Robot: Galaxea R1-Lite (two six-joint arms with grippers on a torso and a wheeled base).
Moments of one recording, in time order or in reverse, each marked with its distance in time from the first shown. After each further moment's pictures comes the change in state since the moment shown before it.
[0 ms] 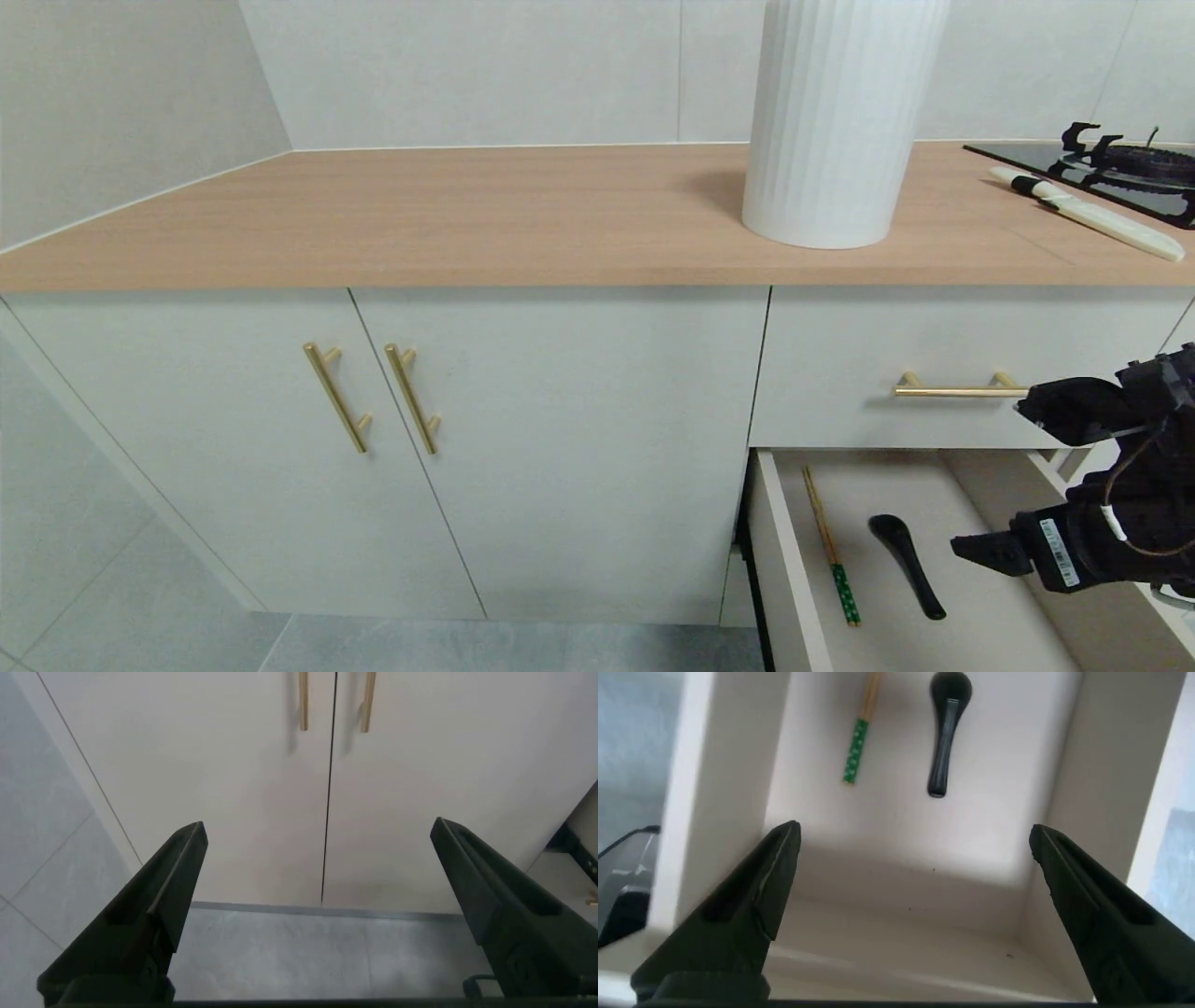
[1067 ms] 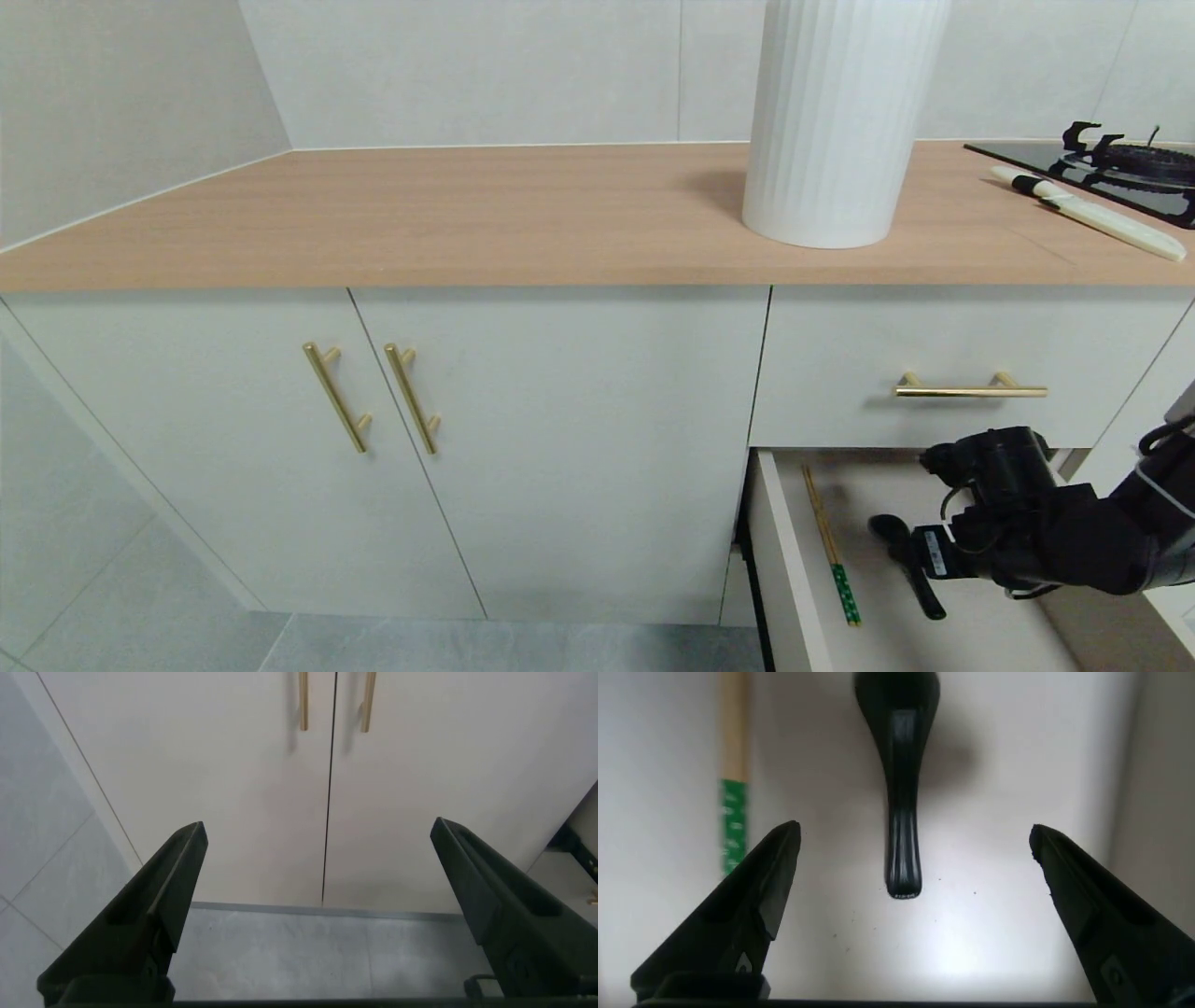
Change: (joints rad) left arm 0.000 0.000 0.000 0.000 0.000 0.004; right arm -0.174 0.657 0.106 -0.700 -0.015 0.009
